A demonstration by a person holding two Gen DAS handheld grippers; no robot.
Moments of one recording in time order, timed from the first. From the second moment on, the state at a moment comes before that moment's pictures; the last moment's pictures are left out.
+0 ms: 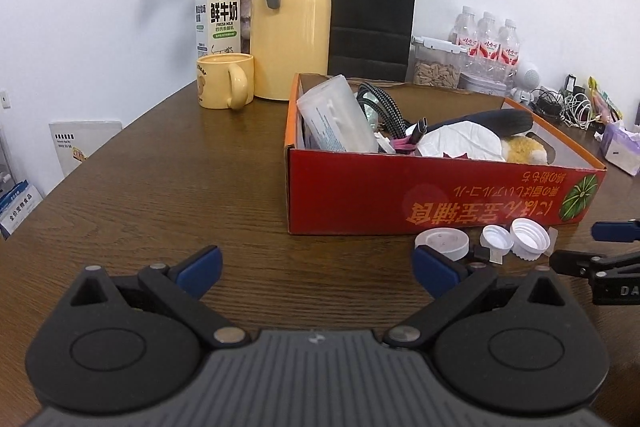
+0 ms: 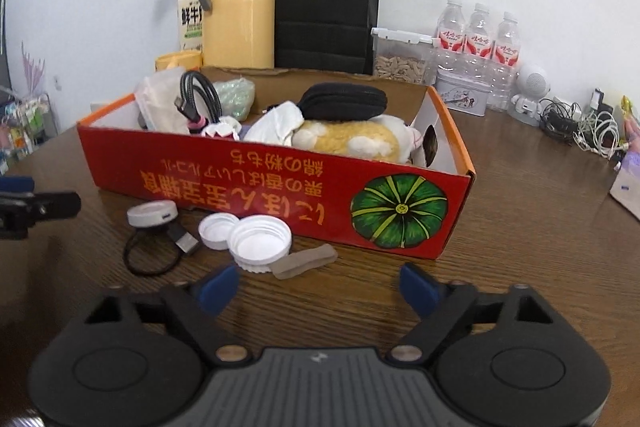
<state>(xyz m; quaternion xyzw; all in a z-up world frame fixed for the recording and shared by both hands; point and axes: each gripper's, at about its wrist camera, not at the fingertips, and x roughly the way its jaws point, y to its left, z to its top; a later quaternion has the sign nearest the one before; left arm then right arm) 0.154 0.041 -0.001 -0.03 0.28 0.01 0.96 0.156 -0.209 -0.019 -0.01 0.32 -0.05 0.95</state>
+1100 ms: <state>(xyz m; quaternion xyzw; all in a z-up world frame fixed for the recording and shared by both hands) 0.157 0.035 -0.002 -0.02 0.29 0.02 0.96 0.165 -0.235 -0.018 0.00 0.30 0.05 0.95</state>
